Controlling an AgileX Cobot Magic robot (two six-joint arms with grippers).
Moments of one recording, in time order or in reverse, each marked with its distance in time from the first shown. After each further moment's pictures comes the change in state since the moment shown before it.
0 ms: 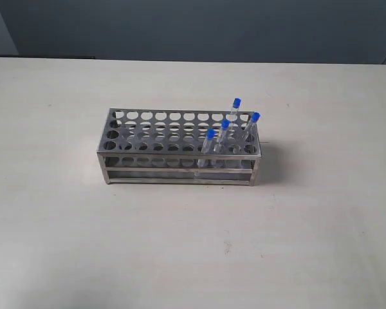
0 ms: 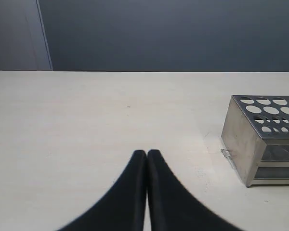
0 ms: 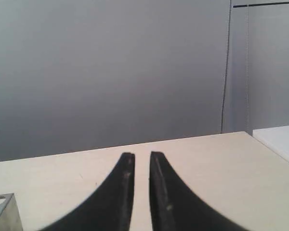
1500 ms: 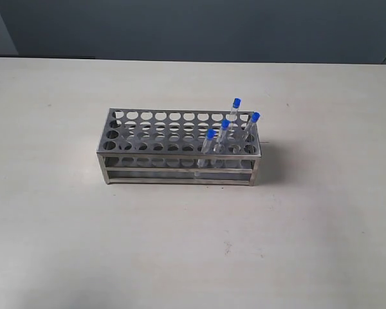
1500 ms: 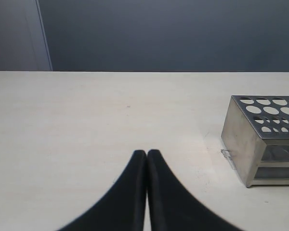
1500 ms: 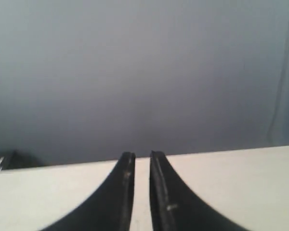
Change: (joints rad) left arm 0.000 0.000 0.000 0.000 0.000 0.000; right arm 0.045 1.090 -0.930 -0.259 0.160 0.287
